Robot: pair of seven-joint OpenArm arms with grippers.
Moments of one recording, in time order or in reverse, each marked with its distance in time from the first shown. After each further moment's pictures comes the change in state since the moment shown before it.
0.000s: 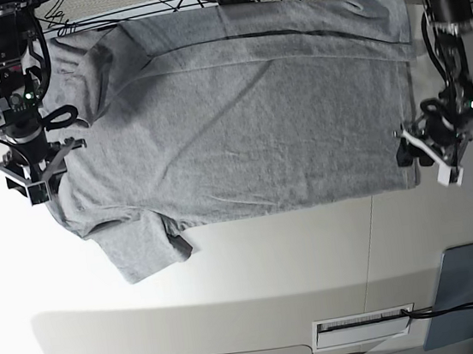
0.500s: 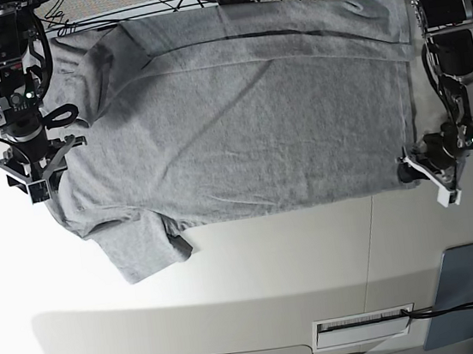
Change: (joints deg) left arm -14.7 1.5 2.3 -22.8 4.2 -3.9 -1.5; right arm -0.3 0.0 0.0 0.0 0.1 0.0 -1.5
